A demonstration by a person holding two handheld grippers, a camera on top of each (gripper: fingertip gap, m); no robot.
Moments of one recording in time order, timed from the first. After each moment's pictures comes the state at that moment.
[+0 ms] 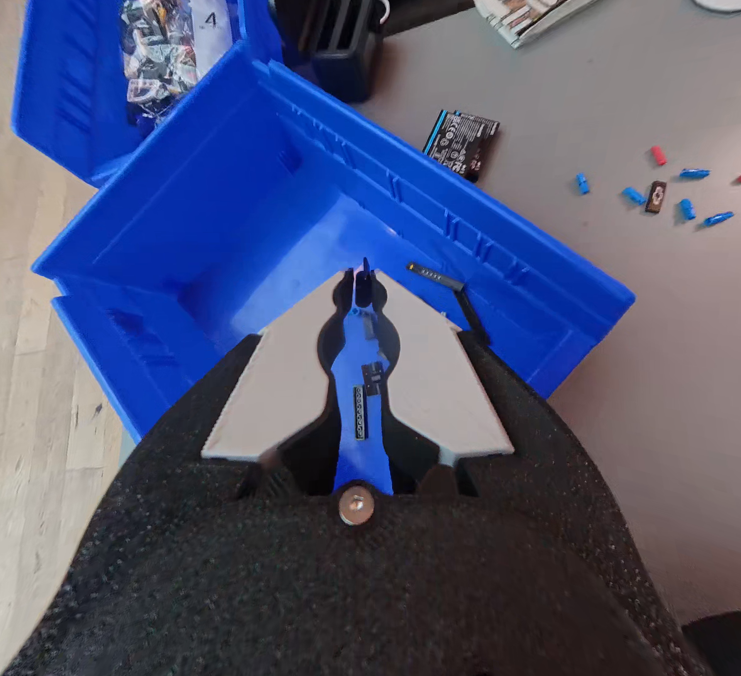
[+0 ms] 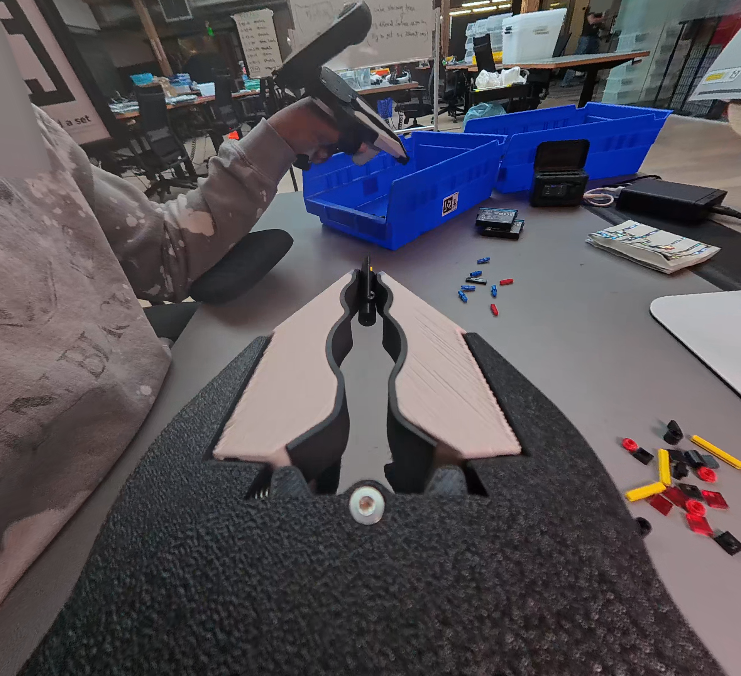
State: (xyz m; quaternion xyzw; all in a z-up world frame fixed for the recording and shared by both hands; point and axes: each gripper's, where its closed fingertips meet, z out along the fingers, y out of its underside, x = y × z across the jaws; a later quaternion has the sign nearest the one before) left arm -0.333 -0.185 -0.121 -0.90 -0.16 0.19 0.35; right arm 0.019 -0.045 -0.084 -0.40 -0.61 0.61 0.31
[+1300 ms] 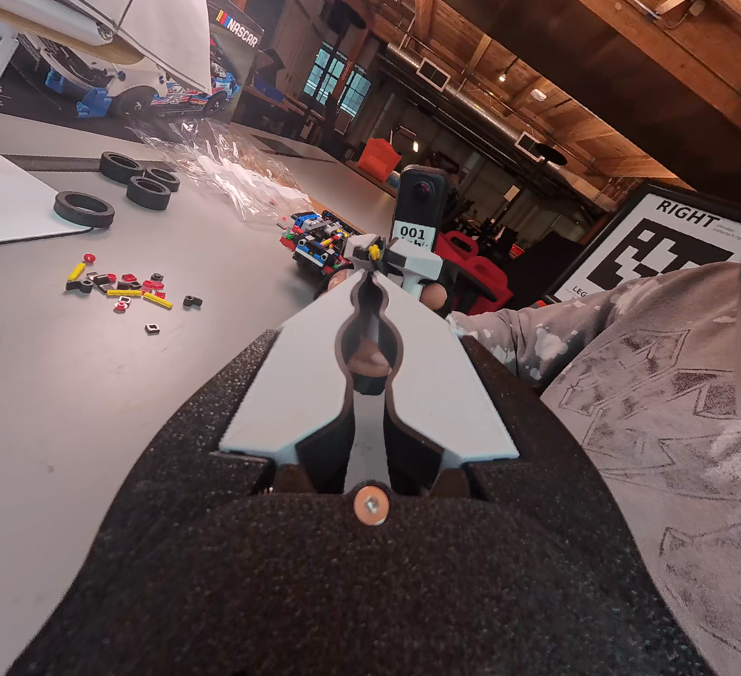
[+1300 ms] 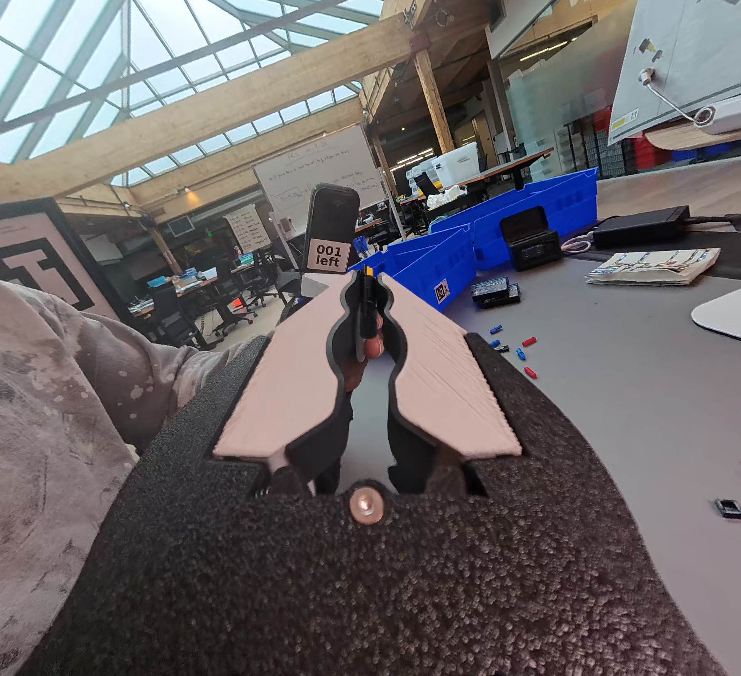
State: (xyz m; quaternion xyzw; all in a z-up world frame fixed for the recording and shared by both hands) left arm -0.001 -0.051 -0.066 -0.67 0.09 -0.46 0.58; right arm -0.007 -0.050 -0.054 -0.45 -0.41 0.72 0.33
